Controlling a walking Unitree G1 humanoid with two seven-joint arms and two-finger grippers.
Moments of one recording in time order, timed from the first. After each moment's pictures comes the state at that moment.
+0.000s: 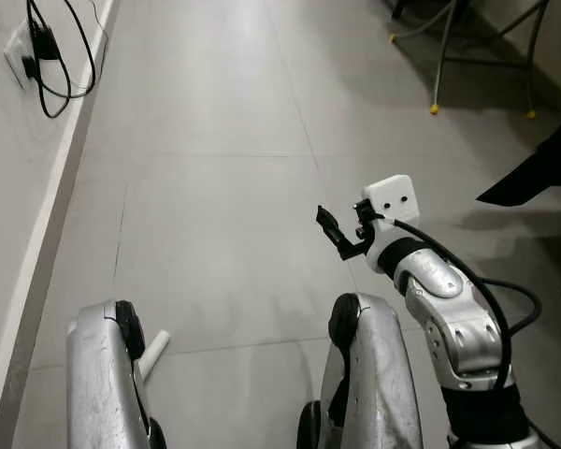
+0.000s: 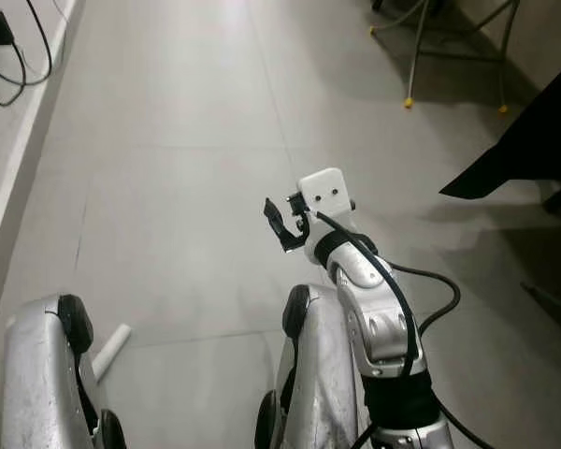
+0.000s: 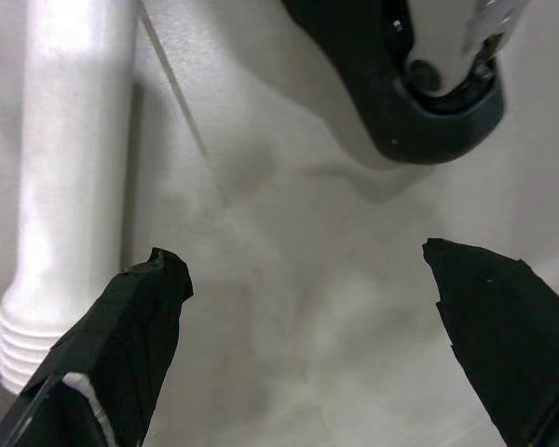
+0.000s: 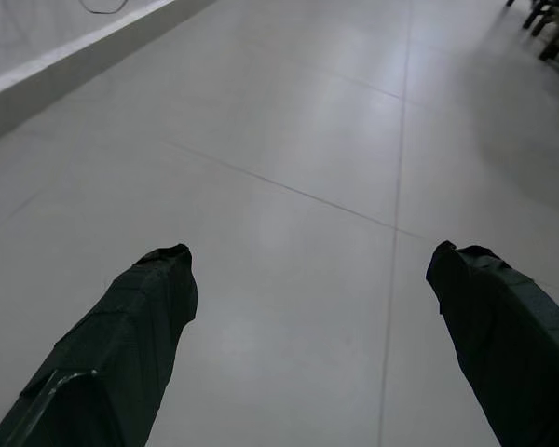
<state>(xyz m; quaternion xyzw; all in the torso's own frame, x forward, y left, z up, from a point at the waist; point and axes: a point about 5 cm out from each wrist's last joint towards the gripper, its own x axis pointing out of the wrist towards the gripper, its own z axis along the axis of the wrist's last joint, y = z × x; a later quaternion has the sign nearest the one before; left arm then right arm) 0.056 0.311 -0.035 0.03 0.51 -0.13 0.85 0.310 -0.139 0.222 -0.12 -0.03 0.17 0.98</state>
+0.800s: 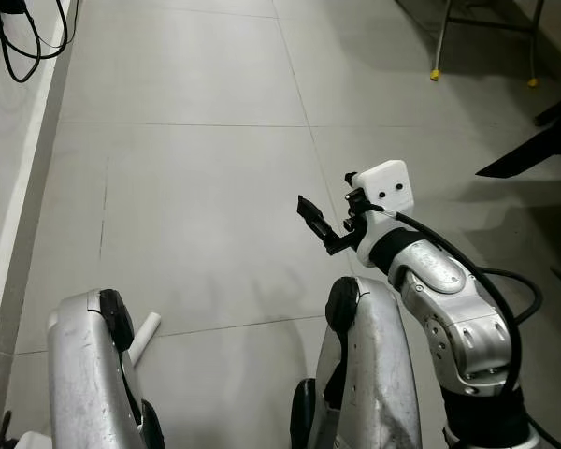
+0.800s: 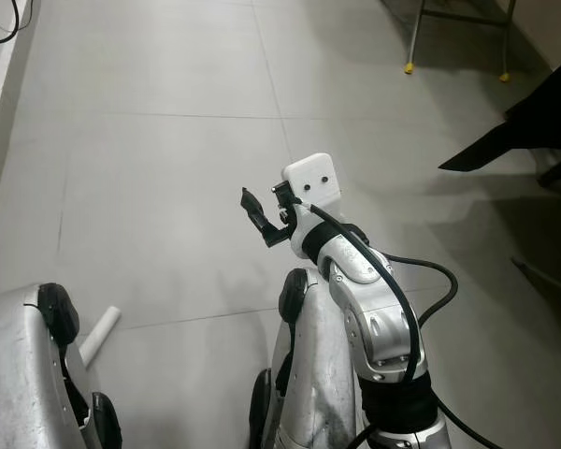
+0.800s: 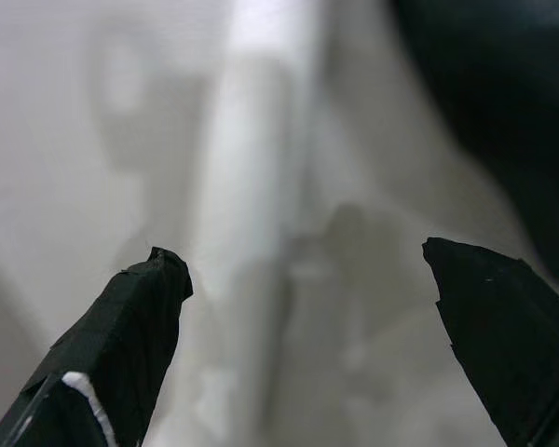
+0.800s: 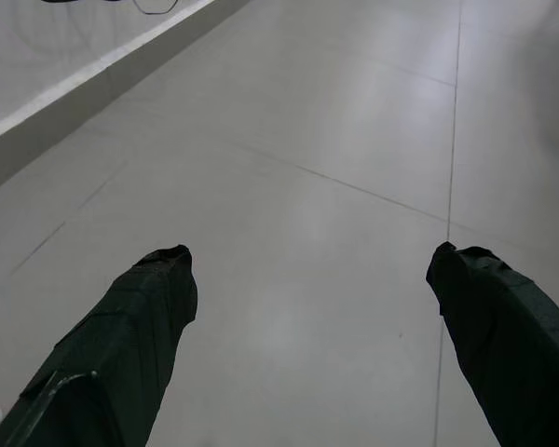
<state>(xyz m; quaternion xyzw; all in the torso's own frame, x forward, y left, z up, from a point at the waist) 0.113 0.315 -0.046 0.09 0.45 -0.04 0.89 0.293 -0.121 0.242 -0.09 -0.05 0.22 0.97</state>
